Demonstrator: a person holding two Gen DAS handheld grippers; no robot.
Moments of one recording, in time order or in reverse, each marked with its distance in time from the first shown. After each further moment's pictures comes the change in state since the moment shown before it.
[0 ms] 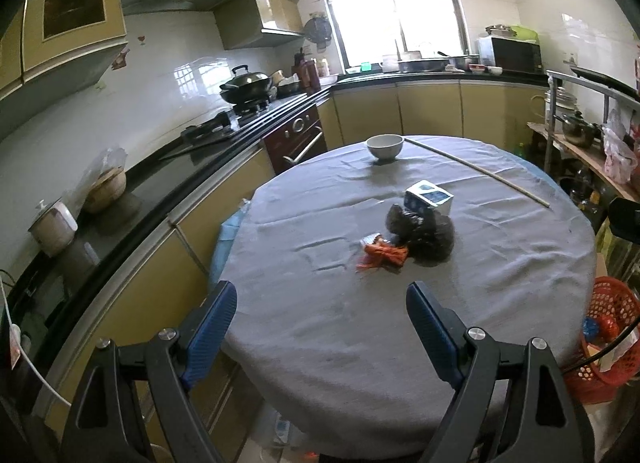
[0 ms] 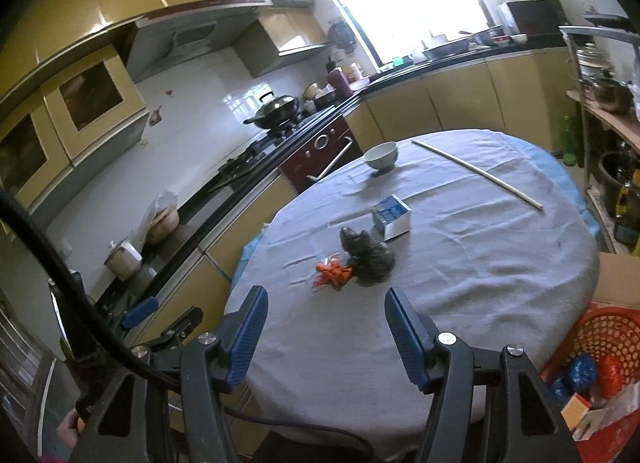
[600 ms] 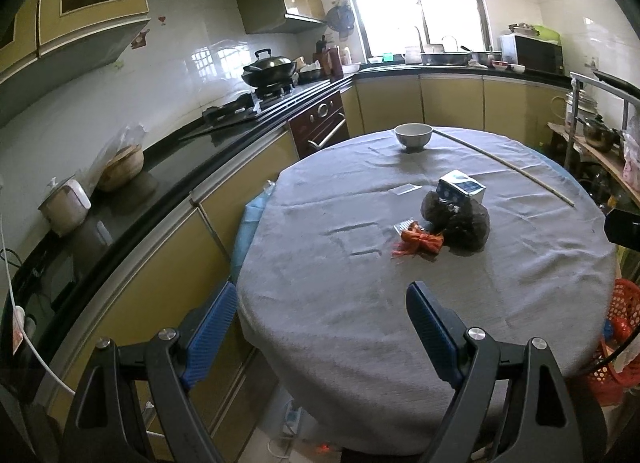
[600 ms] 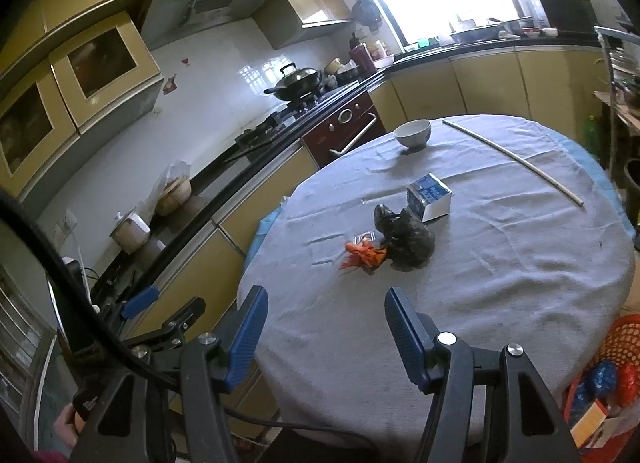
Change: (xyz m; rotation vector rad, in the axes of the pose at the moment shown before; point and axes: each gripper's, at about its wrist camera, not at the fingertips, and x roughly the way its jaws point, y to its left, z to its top) left arm 0.017 0.036 -0.013 -0.042 0.041 0.043; right arm 0.046 0.034 -0.008 -0.058 0.083 0.036
